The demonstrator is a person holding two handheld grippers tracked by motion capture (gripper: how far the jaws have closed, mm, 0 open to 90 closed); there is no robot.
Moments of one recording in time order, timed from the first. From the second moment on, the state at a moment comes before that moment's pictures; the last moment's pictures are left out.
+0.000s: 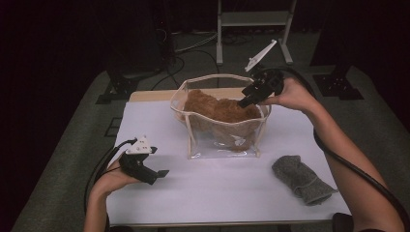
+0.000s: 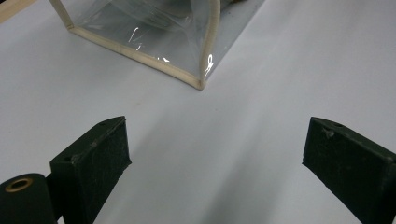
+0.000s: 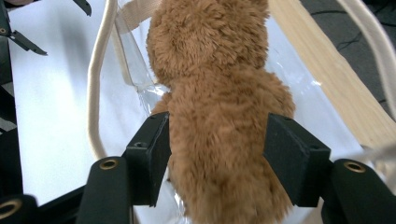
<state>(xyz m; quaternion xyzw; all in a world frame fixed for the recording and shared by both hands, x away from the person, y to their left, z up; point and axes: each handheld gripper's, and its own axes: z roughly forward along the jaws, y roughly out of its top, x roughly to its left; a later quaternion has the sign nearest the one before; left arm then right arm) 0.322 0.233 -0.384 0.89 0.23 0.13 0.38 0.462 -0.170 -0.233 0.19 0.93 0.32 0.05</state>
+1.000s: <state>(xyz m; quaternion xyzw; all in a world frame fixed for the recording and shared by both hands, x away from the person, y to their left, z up) 0.323 0.233 -0.387 0.89 0.24 0.13 0.38 0.425 -0.262 -0.235 0.26 0.90 0.36 0.07</state>
